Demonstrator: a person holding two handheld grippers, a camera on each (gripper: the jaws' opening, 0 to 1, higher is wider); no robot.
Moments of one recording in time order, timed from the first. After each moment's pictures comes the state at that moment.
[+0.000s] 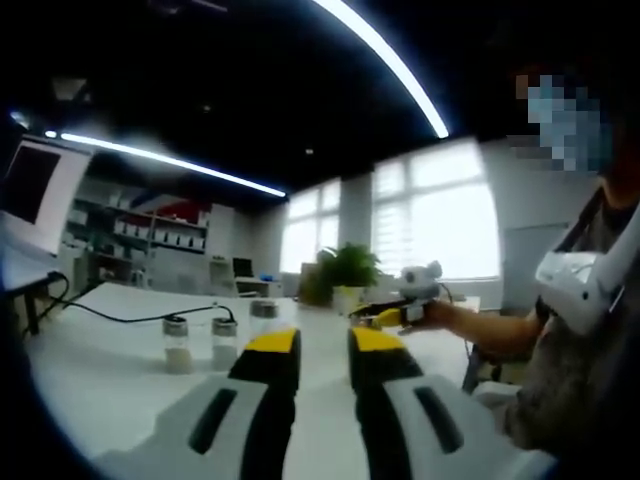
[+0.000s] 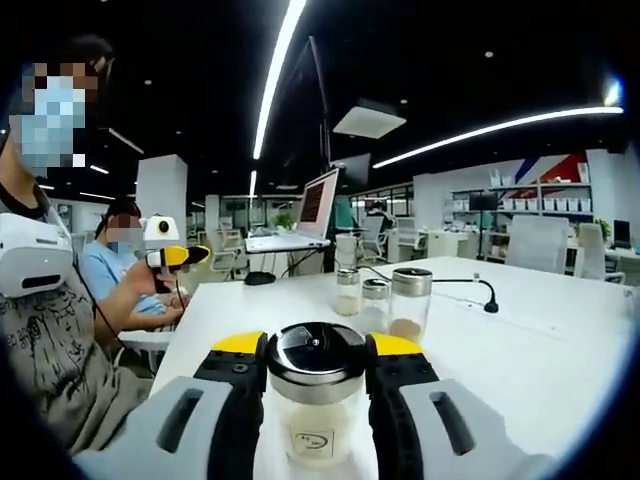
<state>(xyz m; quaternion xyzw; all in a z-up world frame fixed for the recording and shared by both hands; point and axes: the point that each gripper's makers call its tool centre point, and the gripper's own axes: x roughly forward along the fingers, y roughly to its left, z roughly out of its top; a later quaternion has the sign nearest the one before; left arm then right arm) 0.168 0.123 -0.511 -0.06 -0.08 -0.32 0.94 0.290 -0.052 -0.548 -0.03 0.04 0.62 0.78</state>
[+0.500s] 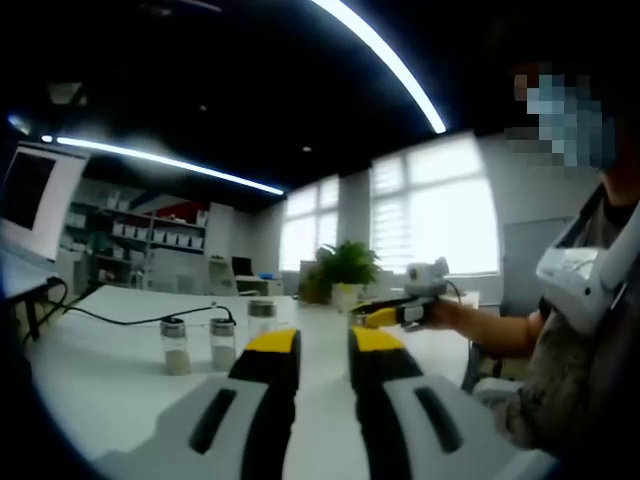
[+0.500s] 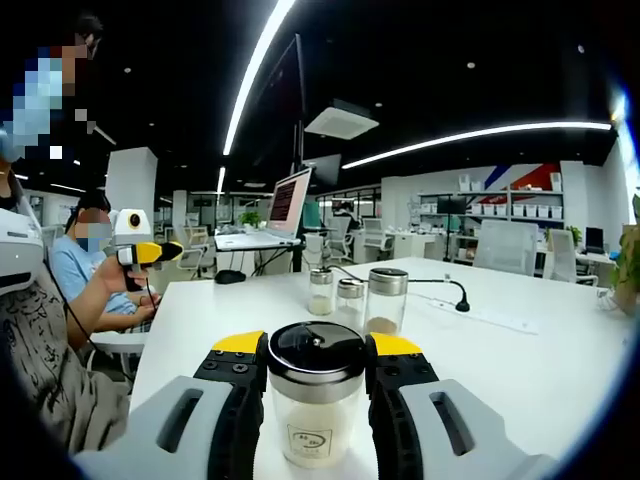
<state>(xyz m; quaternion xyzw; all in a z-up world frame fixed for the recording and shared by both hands) 0.167 0.118 -0.510 -0.05 -0.08 -0.32 0.94 0.294 -0.054 -0.548 -0.04 0.03 0.56 0.82</state>
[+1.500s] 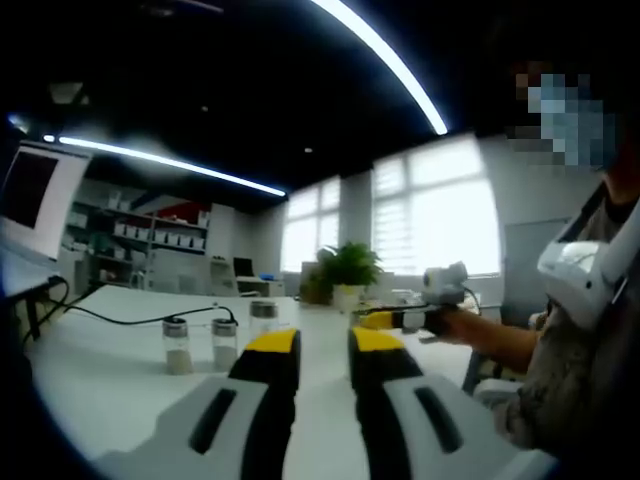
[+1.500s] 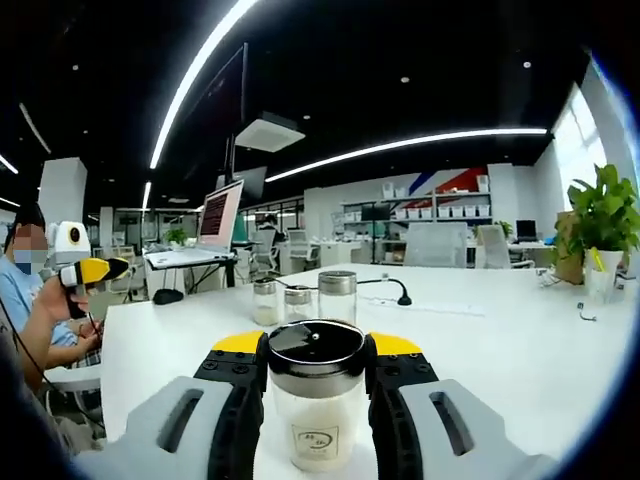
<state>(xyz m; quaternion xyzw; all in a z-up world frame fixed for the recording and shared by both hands) 0.167 0.121 -0.511 -0.05 -0.08 -0.32 0.94 0.299 -0.060 -0.551 0.01 0.02 0.40 0.92</state>
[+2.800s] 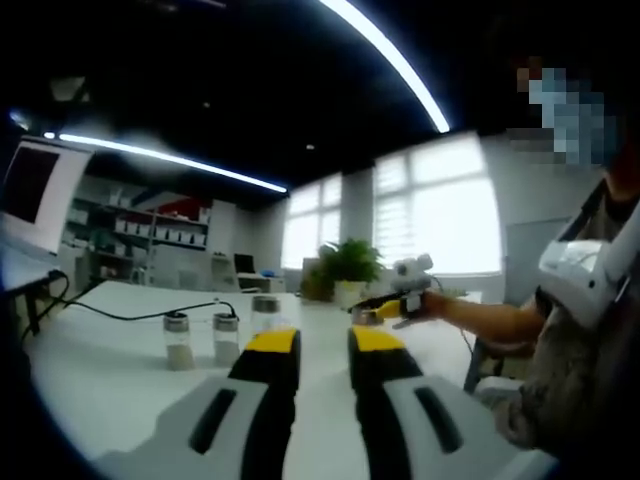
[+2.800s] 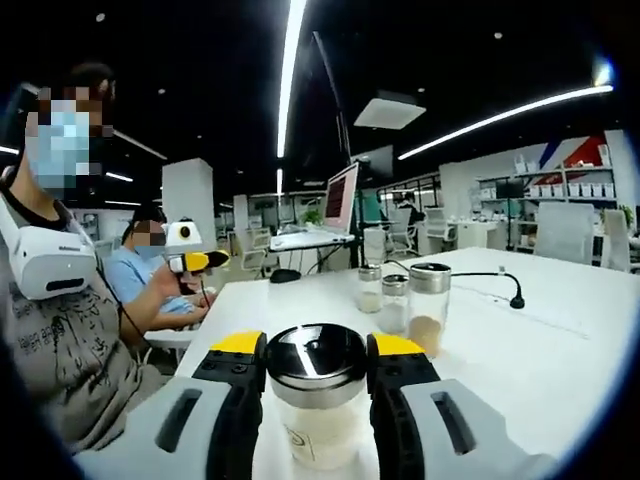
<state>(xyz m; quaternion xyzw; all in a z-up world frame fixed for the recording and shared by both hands) 0.173 0.123 -0.518 -0.06 -0.08 -0.32 0.94 0.293 -0.051 -0.549 -0.01 0.06 0.69 0.72</state>
